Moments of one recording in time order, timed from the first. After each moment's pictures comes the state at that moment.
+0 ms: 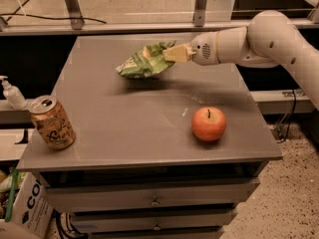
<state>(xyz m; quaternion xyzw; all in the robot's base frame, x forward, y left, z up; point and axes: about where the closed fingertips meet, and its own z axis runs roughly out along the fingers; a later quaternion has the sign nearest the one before) 0.692 -0.041 0.899 -0.33 0.75 0.38 0.44</state>
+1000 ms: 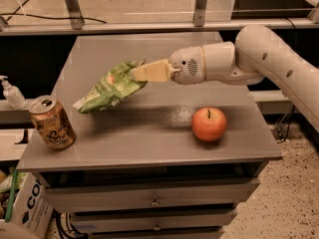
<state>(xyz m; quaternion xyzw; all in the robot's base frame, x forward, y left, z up) 0.562 0.036 0.925 -0.38 0.66 0.54 0.35</state>
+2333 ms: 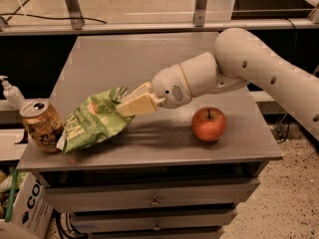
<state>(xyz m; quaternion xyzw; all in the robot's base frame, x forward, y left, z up) 0.489 0.071 0.883 -0.52 0.64 0.47 0.30</state>
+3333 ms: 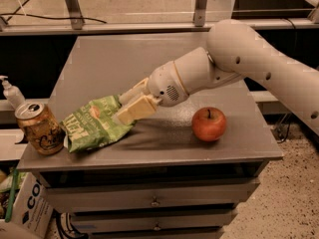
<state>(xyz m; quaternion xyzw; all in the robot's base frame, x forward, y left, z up) 0.497 0.073 0.875 -0.56 0.65 0.40 0.31</state>
